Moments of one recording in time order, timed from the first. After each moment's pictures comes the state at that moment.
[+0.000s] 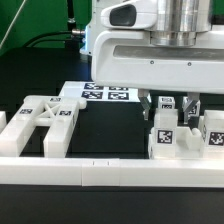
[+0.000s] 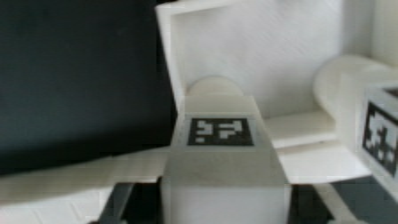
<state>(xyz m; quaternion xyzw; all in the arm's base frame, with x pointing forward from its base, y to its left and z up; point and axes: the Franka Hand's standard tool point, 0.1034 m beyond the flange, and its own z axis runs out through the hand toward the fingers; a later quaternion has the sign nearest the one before) 0.641 0.050 0.078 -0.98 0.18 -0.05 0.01</state>
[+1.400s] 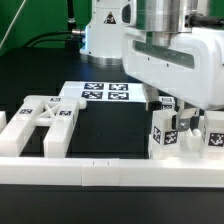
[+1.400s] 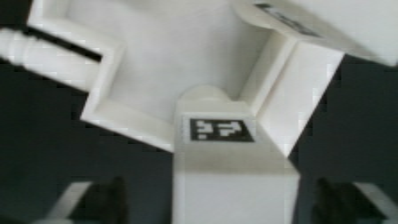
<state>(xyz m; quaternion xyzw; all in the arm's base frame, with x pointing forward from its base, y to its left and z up) 0.643 0.049 0.078 -0.85 0.53 -0.03 0.04</state>
